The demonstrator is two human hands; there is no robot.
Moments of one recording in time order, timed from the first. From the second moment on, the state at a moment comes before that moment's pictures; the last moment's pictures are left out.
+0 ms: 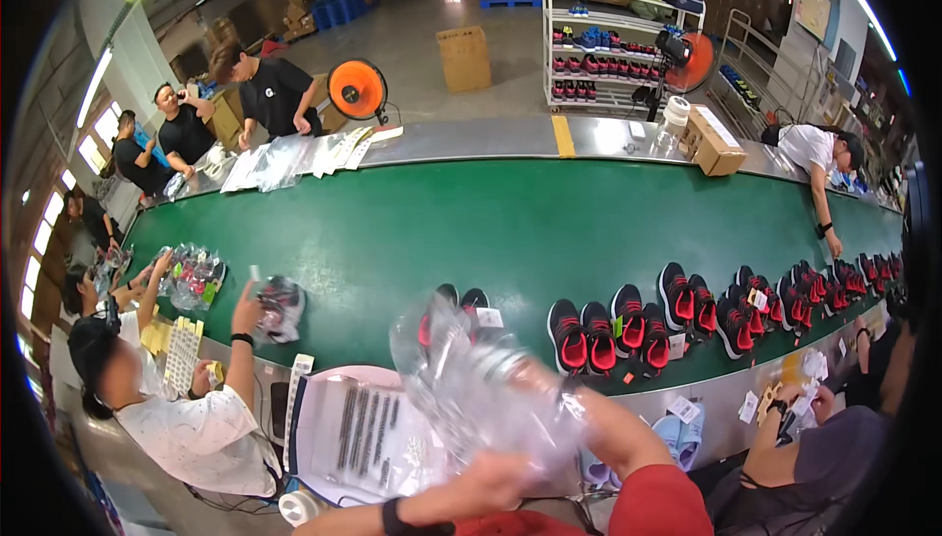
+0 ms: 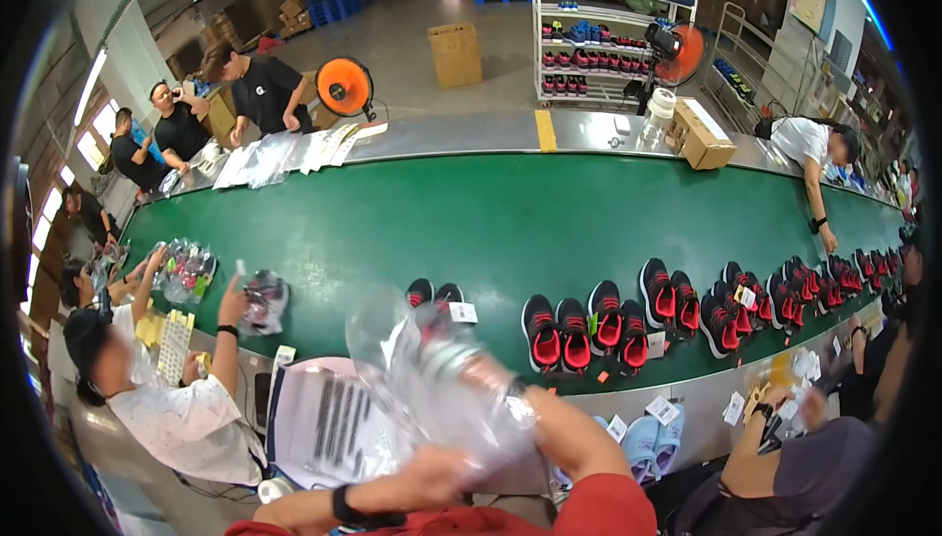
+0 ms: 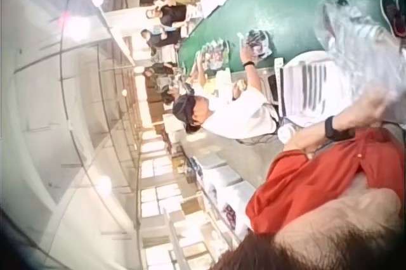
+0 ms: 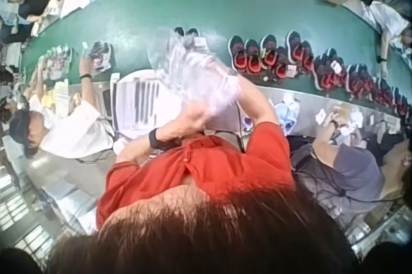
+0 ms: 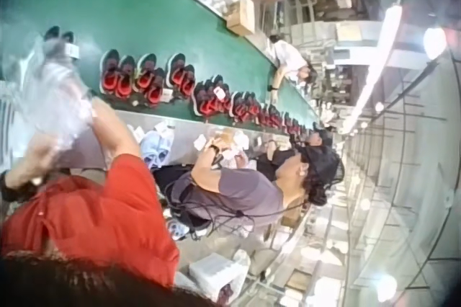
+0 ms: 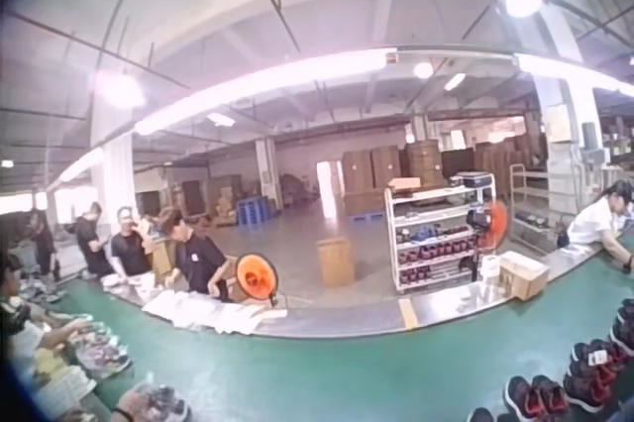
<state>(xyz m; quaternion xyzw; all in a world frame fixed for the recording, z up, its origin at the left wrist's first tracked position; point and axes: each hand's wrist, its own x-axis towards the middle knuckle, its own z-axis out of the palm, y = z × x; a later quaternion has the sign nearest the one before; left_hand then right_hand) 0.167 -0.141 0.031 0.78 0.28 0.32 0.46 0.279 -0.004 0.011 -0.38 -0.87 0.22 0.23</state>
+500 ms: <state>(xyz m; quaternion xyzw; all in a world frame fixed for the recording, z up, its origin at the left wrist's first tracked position) -0.013 0.040 0.062 0.61 0.63 0.48 0.05 0.193 0.022 0.046 -0.30 -0.83 0.22 0.41</state>
